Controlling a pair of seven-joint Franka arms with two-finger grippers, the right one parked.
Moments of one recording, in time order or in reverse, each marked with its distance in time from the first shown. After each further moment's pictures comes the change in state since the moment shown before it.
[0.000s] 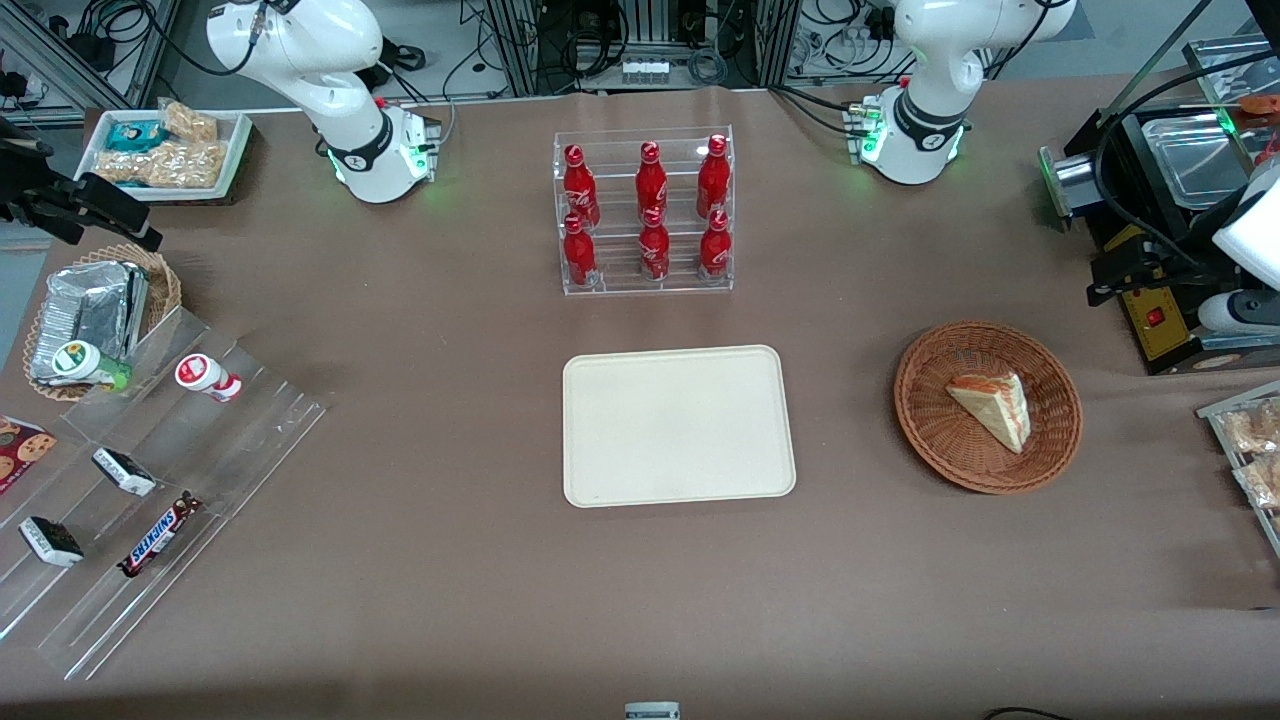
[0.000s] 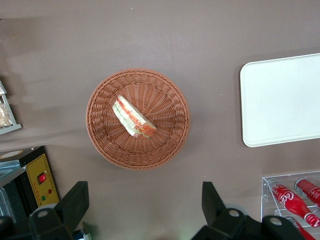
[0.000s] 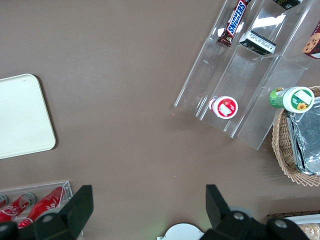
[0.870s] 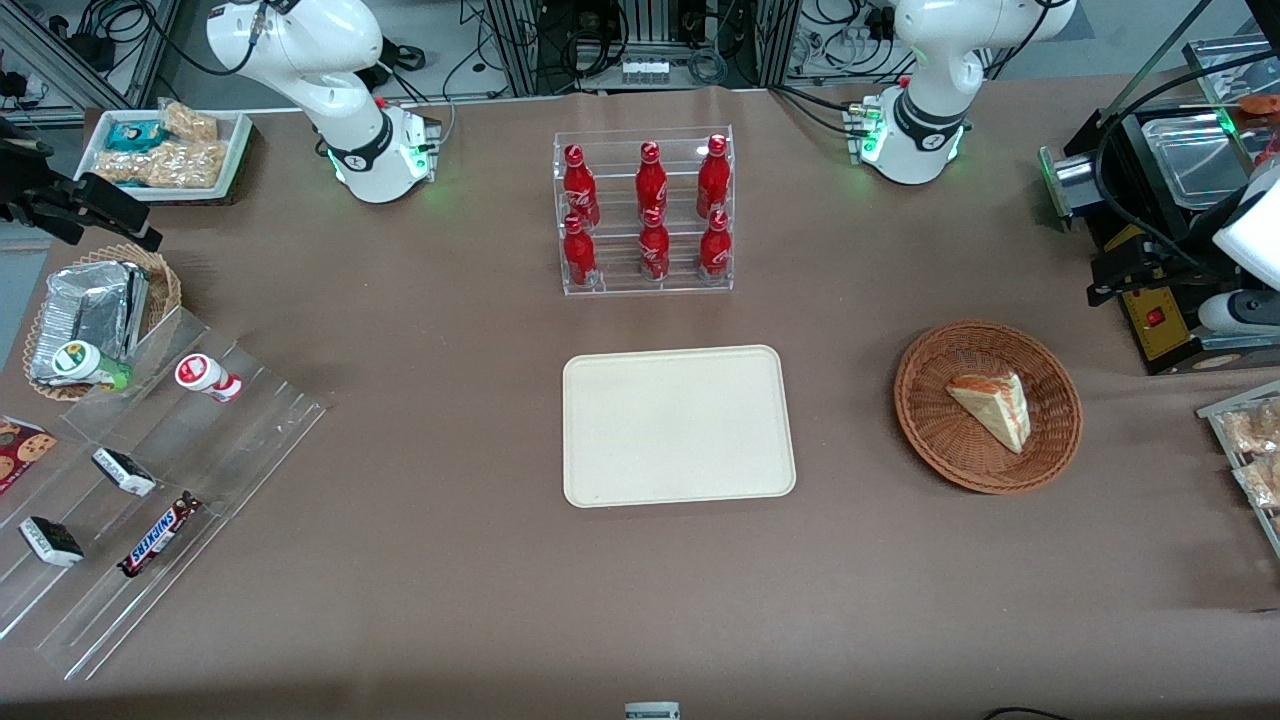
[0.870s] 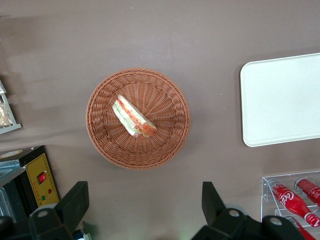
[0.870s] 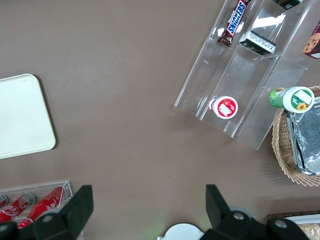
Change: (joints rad) arm 0.000 0.001 0.001 -0.003 0.001 0.000 0.000
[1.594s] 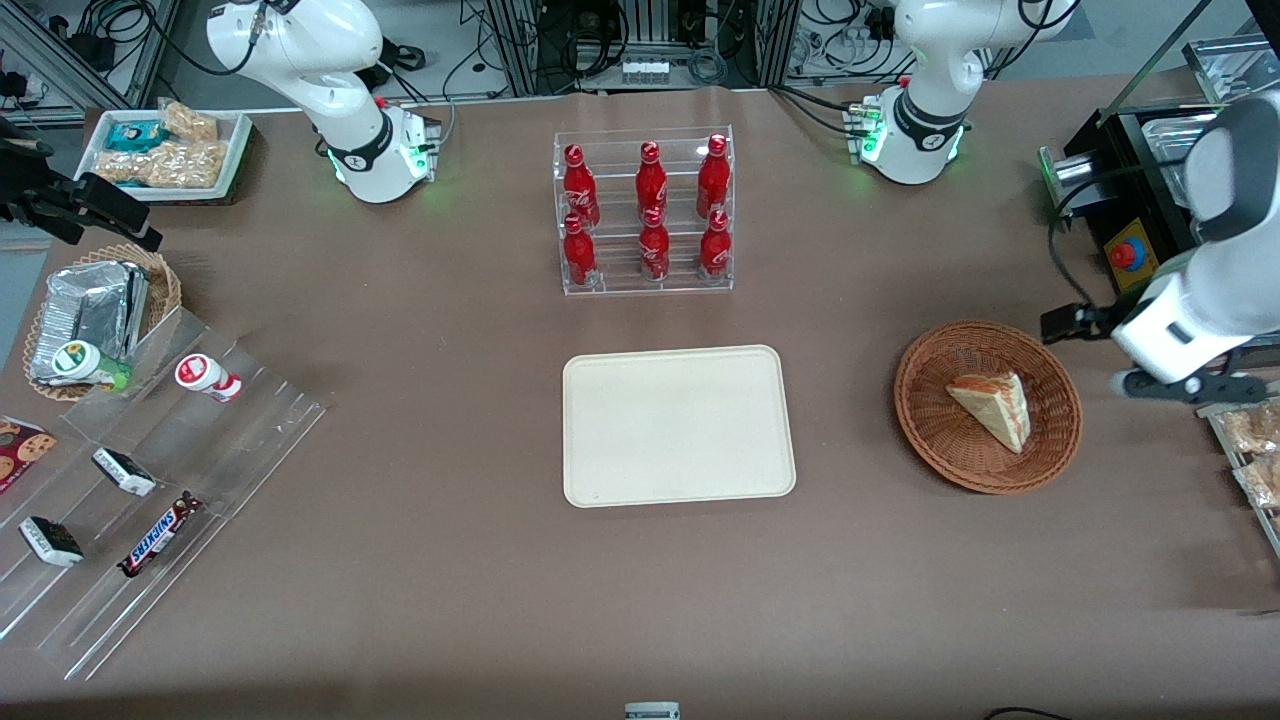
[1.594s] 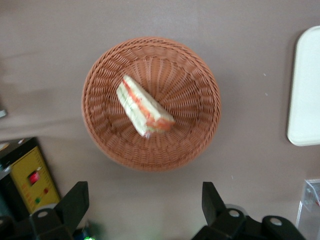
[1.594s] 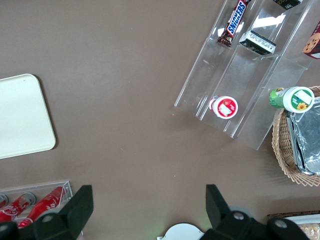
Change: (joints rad) arm -0.001 0.081 0.001 -0.261 0.077 0.211 -0.020
